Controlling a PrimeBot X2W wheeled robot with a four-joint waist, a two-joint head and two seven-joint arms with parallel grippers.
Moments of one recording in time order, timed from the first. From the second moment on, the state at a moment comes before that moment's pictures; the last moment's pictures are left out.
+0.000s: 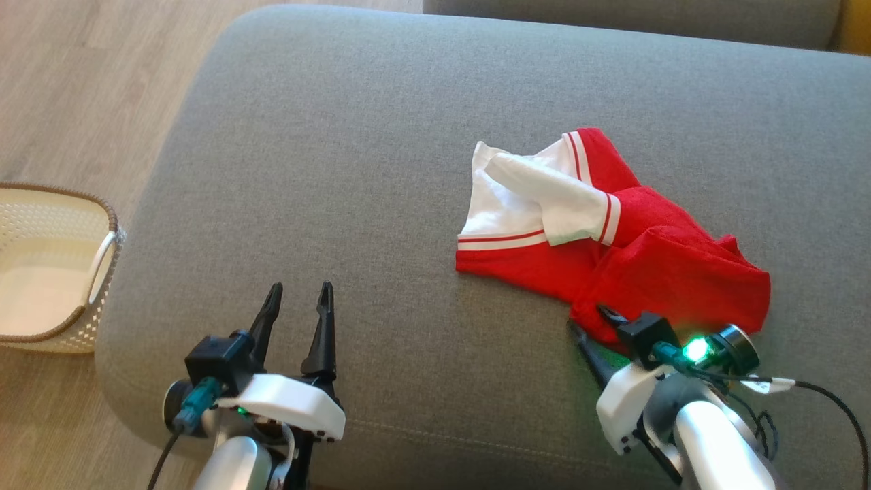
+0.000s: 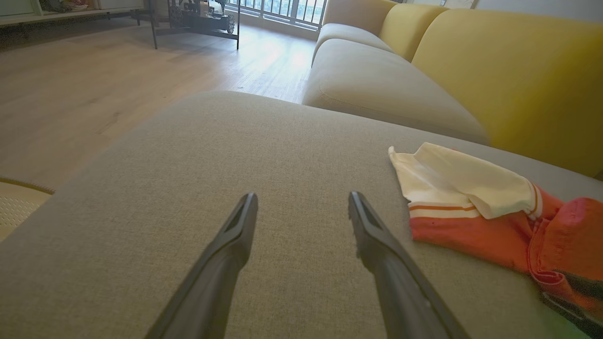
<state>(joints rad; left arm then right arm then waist) -0.08 0.05 -0.31 0.25 -0.31 0.04 -0.25 -0.21 -0.05 0.13 0.54 -0.21 0.13 -0.11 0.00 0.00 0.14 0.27</state>
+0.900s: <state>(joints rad) -0.03 0.05 -0.31 0.25 -0.32 0.06 -0.25 -0.12 -0.05 -0.36 0.35 0.17 0.13 -0.19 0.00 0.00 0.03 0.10</state>
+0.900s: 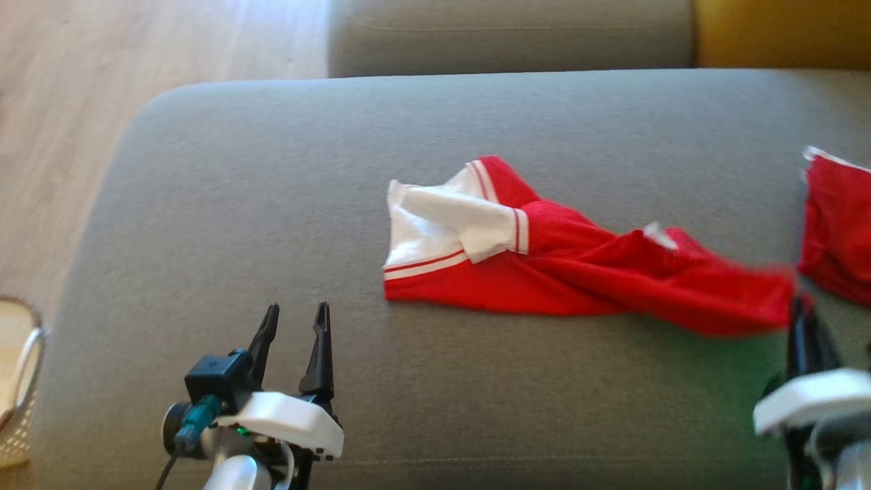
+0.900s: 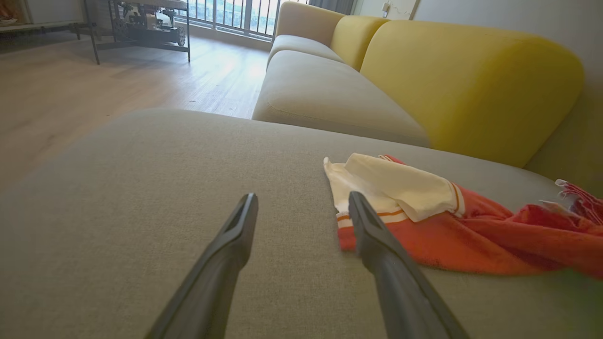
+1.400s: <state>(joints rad) -0.05 0.05 -0.31 0.25 -0.32 0.06 -0.25 -0.15 -0.04 -0.08 0.34 0.17 0.13 -0.24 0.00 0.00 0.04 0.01</state>
